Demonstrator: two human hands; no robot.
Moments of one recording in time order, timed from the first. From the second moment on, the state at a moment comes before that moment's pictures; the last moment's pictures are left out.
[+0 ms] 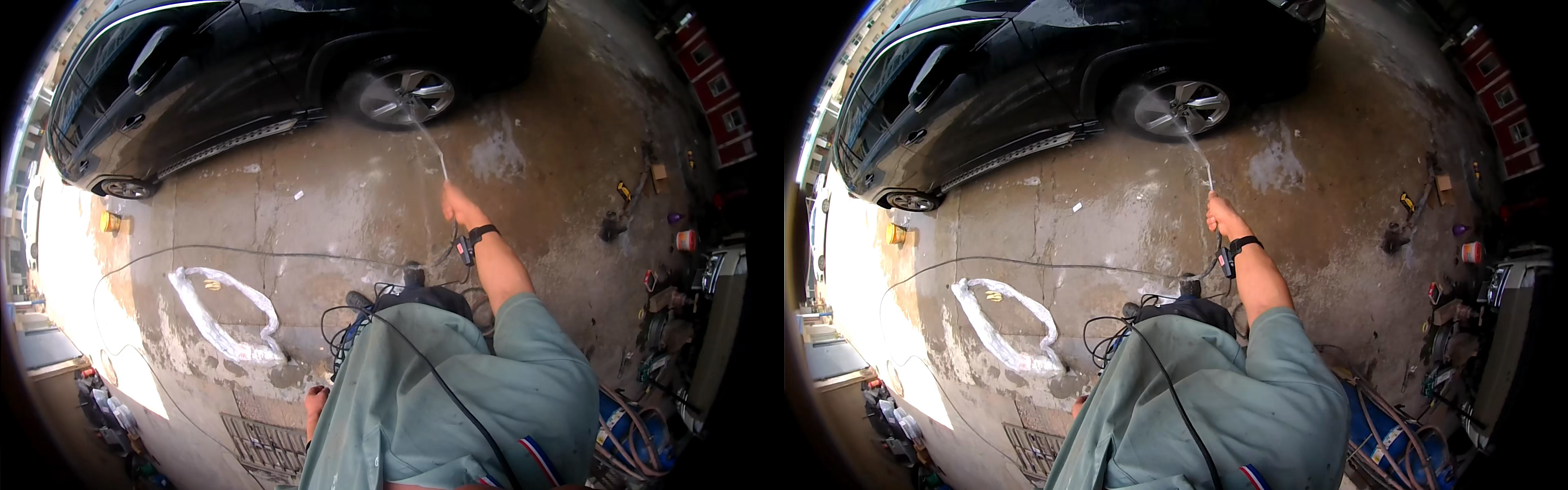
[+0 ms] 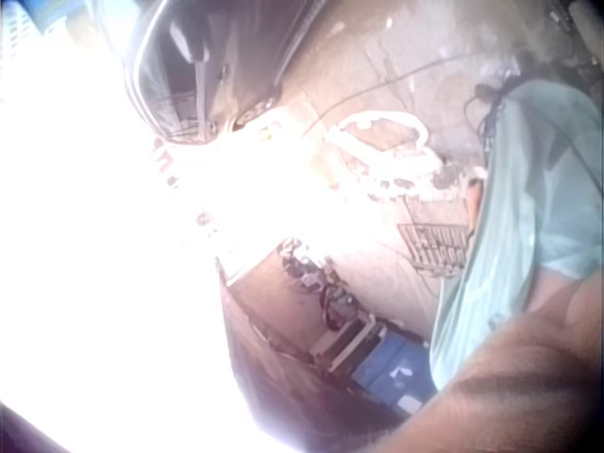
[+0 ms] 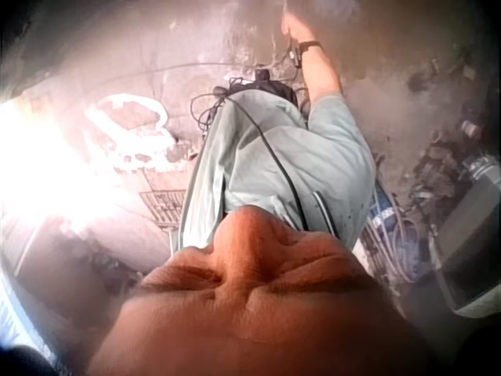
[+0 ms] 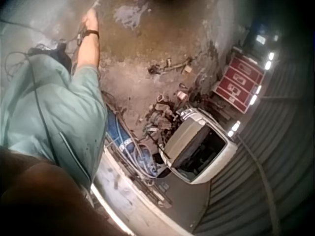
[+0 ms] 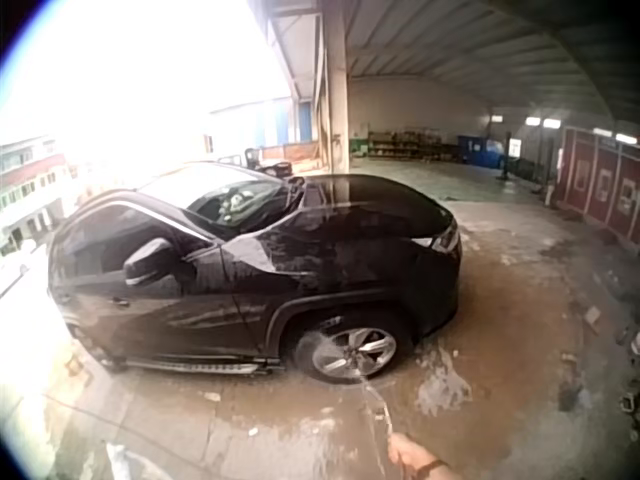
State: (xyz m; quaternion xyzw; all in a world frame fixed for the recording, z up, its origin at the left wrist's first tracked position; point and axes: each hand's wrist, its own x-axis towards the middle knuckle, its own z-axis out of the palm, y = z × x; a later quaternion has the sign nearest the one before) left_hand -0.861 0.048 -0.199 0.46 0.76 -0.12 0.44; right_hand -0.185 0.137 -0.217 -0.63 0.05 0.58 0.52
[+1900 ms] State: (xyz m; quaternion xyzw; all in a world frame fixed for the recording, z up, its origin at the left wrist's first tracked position) left_hand -0.876 0.009 -0.179 0.35 0.83 -0.05 0.43; right_hand -0.251 0.176 -0.207 -0.69 0.11 0.54 0.47
